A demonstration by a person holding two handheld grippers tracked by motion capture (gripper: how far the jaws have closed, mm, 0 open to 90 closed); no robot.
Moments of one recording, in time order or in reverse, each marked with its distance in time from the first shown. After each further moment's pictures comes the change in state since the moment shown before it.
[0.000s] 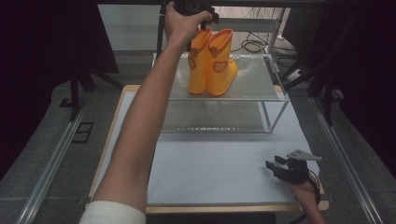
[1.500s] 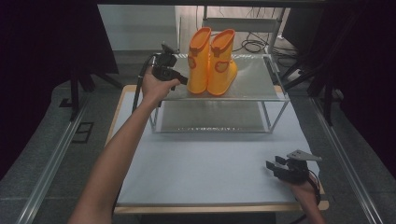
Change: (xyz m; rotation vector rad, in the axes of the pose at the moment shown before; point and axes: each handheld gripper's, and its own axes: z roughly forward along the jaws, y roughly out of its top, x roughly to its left) left arm 0.099 -0.147 0.046 0.241 0.098 0.017; right arm -0.001 -0.002 0.001 0.007 -0.014 0.002
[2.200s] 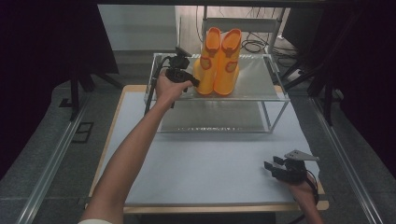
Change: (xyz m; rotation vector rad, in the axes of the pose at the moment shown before) left arm -0.030 0.008 0.032 0.002 -0.076 -0.002; right arm 0.005 0.001 0.003 0.006 0.009 -0.014
